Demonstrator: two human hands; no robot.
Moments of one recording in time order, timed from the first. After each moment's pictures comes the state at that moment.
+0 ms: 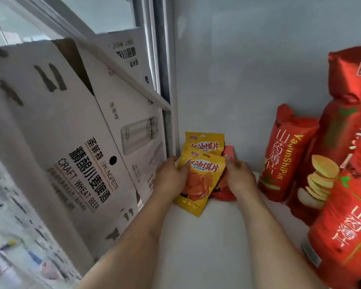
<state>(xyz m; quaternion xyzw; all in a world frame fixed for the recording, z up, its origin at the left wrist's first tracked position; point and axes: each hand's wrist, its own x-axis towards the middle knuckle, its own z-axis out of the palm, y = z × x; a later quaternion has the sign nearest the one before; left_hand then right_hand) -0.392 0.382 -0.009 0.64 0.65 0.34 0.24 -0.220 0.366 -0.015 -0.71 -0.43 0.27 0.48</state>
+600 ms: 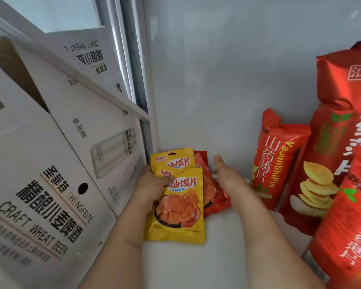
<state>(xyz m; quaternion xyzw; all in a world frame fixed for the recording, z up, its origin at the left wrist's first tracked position) -0.402 0.438 -0.017 0.55 0.53 0.42 0.49 -0.205 0.404 -0.008 -0.74 -0.39 0.37 0.41</state>
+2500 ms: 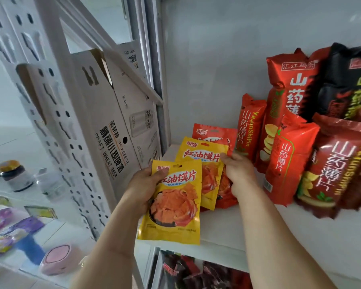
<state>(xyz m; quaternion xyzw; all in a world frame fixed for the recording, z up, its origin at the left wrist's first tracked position) -0.471 0.251 -0.010 0.48 0.48 0.44 0.59 -0.251 0.228 0.005 -0.61 -0.32 0.35 0.63</state>
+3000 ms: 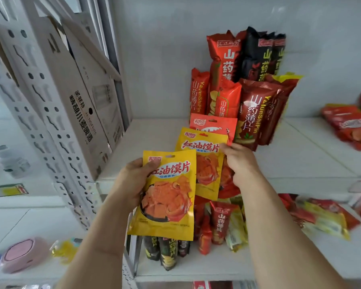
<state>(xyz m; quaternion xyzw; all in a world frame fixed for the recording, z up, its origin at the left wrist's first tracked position) -0.476 0.136 -0.031 0.51 0.39 0.37 0.67 -0.247 0.056 -0.008 -0.70 -0.24 0.27 0.62</state>
